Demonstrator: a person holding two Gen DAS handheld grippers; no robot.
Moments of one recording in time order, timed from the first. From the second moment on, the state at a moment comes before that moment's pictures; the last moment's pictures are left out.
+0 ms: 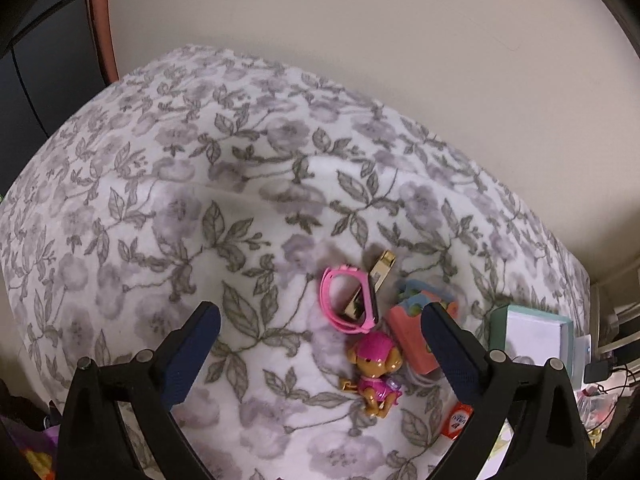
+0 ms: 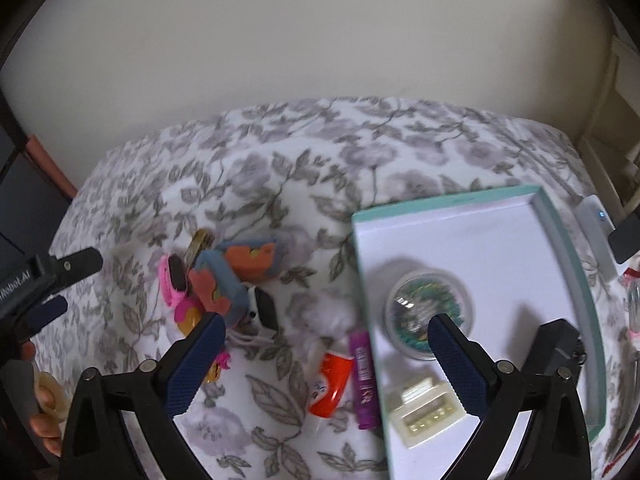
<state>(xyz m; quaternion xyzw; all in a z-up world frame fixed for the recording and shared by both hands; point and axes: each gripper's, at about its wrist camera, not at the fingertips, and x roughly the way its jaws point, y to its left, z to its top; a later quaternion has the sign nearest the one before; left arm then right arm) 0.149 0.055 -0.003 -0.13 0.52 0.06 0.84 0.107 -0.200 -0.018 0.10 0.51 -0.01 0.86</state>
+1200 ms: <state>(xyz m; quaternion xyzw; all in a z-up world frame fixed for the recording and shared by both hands) 0.152 -0.012 -0.090 -0.08 0.65 -0.02 0.76 0.099 -0.175 -0.090 0.06 0.62 0.01 0.78</state>
